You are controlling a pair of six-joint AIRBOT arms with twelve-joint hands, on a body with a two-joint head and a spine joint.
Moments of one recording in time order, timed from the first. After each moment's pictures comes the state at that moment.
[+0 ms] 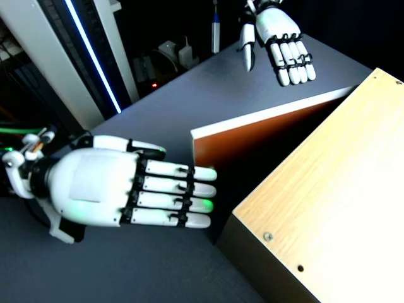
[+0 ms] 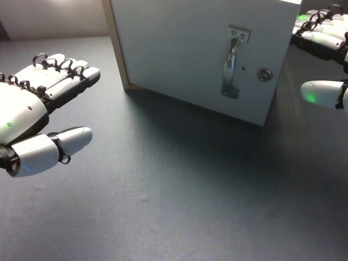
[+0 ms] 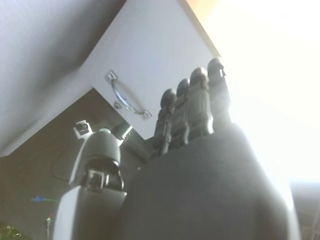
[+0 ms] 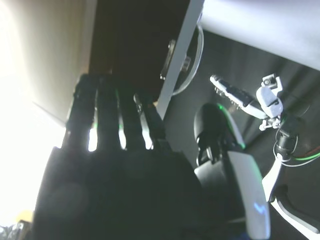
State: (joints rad) left arm 1.00 -0.85 1.03 -0.16 -1.13 0.85; right arm -0.68 -0.94 1.22 -0.14 0.83 -0.64
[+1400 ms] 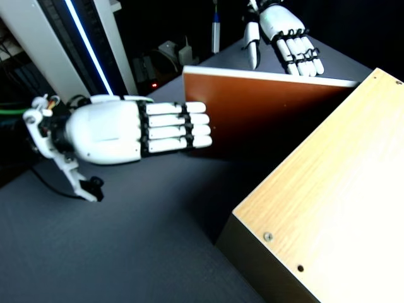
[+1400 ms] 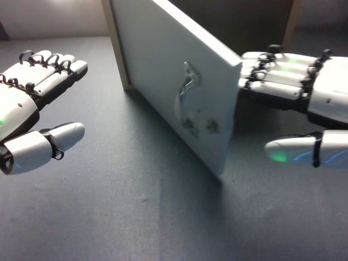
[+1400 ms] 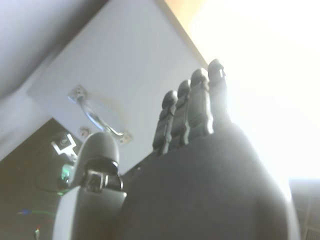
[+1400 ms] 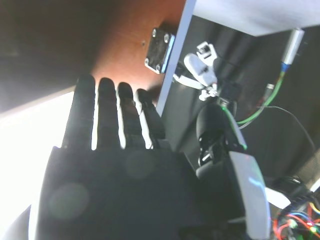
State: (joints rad) left arm 1.04 -0.85 1.03 -0.23 -1.17 0.88; right arm -0.64 -0.98 1.15 -0.50 0.92 -0.47
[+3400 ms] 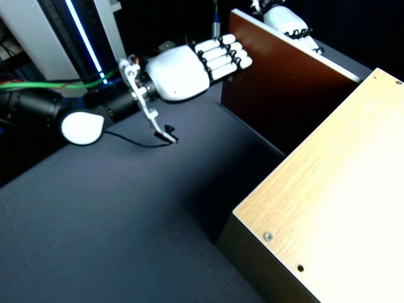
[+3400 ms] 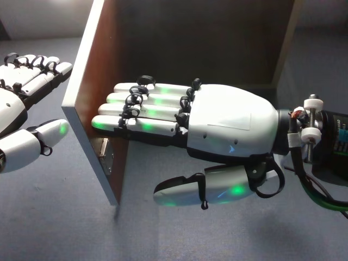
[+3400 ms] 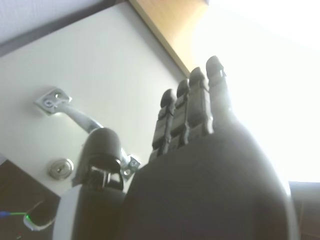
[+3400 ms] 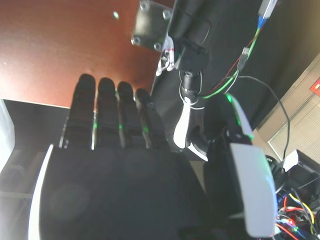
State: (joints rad) left arm 1.06 -0.85 1.04 -0.31 -1.18 0.90; right arm -0.50 -1.31 1.22 -0.62 0.91 -0.43
